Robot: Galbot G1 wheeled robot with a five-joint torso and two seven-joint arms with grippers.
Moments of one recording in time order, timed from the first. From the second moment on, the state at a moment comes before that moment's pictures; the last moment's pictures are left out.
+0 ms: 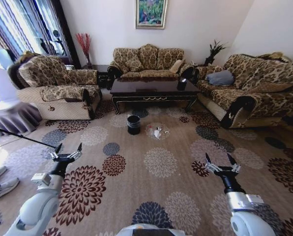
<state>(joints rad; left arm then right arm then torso) 1.65 -1.02 -0.83 -2.12 -0.55 -0.02 -0.13 -1.79 1.25 0.88 2.13 0.37 0.21 0.01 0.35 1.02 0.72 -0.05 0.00</state>
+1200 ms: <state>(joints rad) 1.69 -1.04 -0.80 -2.11 -0.51 -0.01 -0.12 -1.84 1.29 0.88 2.16 0.32 0.24 0.00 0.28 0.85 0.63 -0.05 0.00</state>
